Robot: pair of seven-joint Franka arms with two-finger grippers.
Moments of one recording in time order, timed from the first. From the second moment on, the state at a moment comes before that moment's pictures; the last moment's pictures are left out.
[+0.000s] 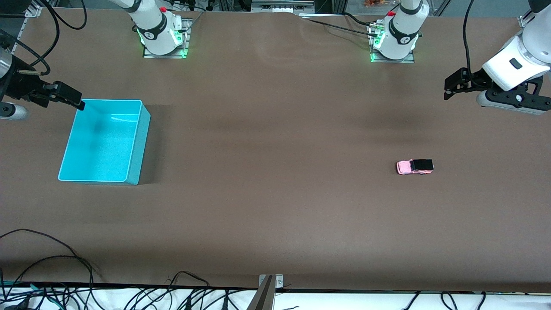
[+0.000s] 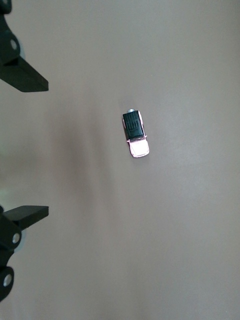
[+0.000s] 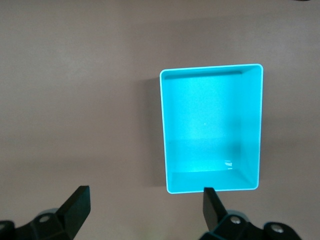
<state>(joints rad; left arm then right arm) -0.05 -0.06 -0.03 -1.70 -0.01 1.57 0.10 0.45 0.03 -0.44 -1.58 0.03 1.56 0.09</state>
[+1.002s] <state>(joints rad) -0.05 -0.06 -0.03 -1.68 -0.01 1.57 0.10 0.45 0.03 -0.44 -1.58 0.03 1.56 0.09</state>
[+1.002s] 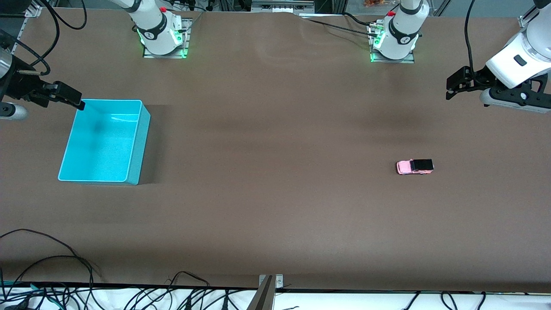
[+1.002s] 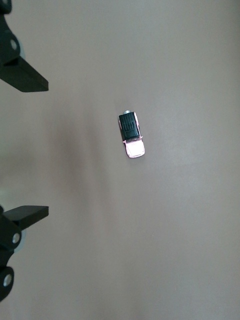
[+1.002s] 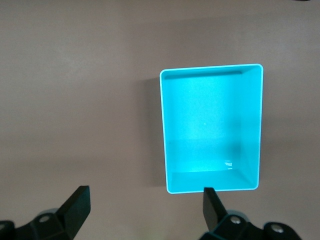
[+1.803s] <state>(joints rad) -0.04 -0.06 -0.03 -1.68 -0.01 1.56 0.10 0.45 0.03 -0.44 -1.58 0.03 1.56 0.09</state>
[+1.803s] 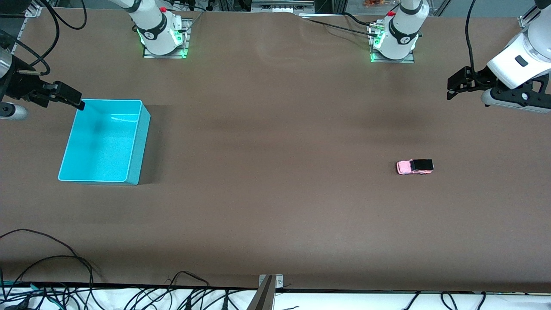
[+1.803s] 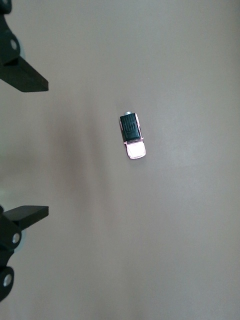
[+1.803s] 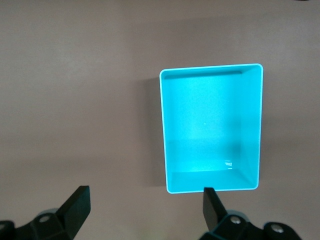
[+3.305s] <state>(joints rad) -0.02 -0.05 -0.04 -1.68 -0.01 1.54 0.10 0.45 0.03 -0.44 -1.58 0.03 1.56 0.09</state>
